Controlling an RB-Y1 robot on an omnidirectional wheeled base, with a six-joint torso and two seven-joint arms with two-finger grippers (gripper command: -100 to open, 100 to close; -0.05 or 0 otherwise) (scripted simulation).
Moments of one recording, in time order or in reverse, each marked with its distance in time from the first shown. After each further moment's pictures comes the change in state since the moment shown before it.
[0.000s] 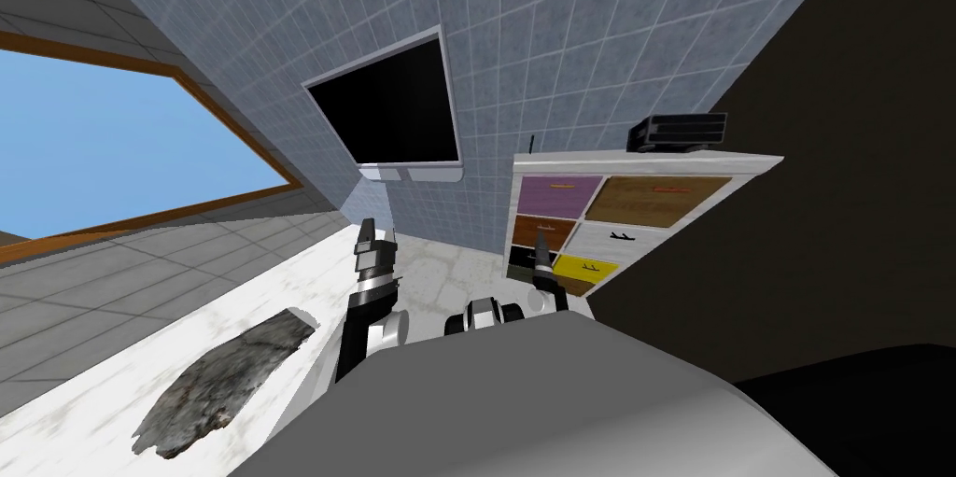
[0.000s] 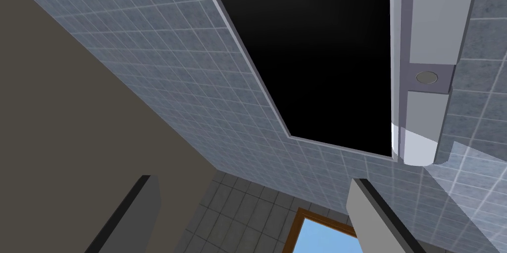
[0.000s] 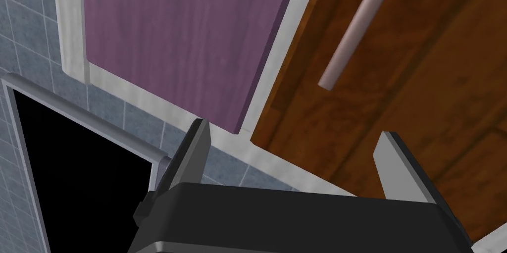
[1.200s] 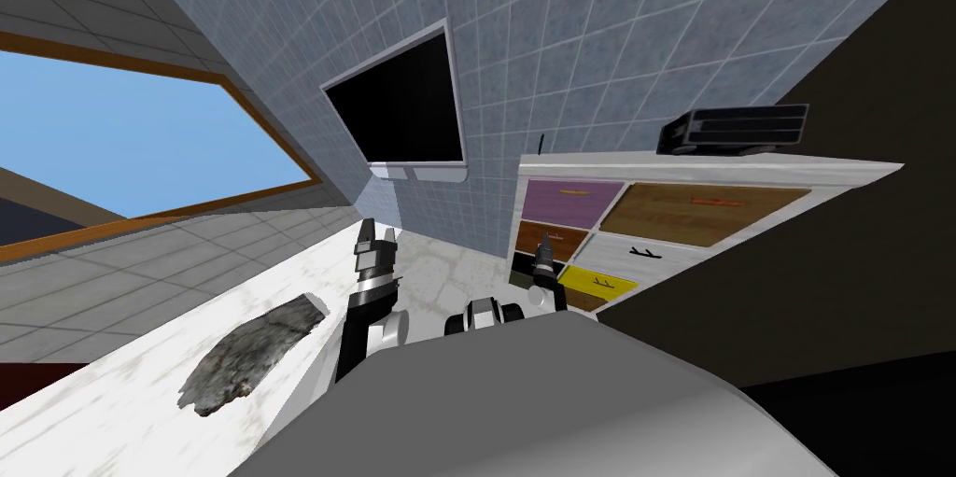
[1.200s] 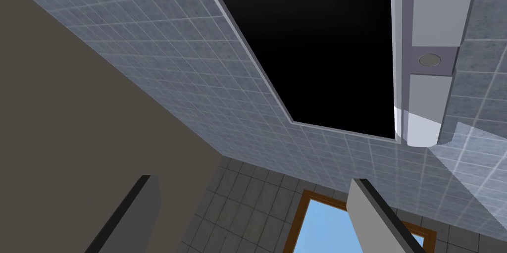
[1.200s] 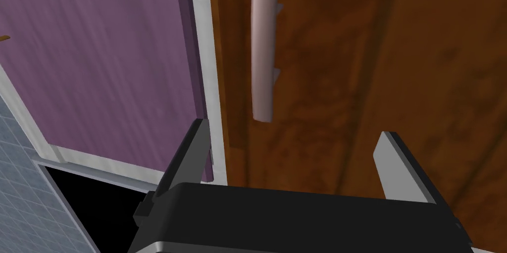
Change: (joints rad) left arm 0.000 0.000 0.000 0.000 0.000 0.000 0.000; right arm -0.079 -0.037 0.014 0.136 -0.132 -0.044 -0.280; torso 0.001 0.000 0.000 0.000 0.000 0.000
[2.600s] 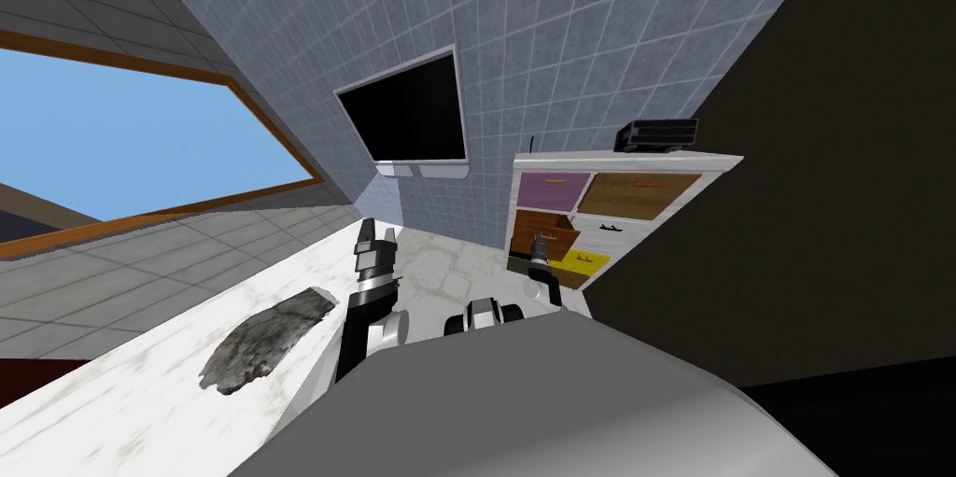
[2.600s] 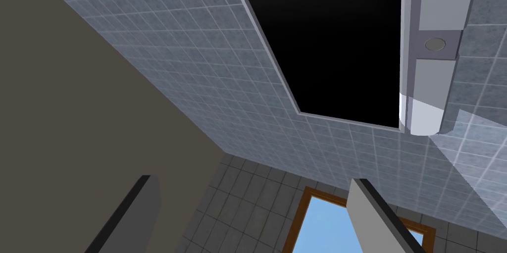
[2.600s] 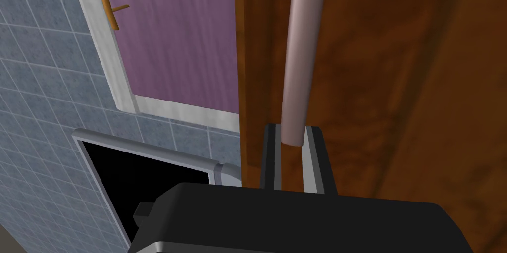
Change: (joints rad) left arm 0.000 0.000 0.000 0.000 0.000 0.000 0.000; right arm -0.040 0.026 -0.006 -0.030 -0.005 0.049 0.057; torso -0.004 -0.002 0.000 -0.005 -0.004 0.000
